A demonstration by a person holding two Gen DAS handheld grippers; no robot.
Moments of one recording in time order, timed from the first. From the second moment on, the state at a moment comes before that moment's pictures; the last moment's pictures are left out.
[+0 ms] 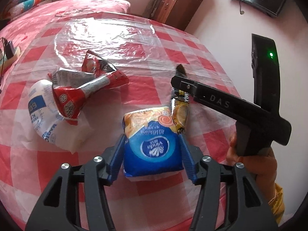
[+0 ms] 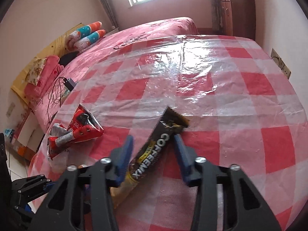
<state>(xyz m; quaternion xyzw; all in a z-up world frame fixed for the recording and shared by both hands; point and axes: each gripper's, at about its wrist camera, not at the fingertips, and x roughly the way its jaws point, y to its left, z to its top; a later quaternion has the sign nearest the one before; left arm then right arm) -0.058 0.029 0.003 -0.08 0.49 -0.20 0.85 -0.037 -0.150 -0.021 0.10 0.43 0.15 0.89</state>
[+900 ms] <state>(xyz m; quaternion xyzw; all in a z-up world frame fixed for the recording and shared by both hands) -0.070 0.039 0.003 -0.09 0.47 -0.20 0.86 -0.065 -0.151 -0.005 0.09 0.38 0.15 0.91</state>
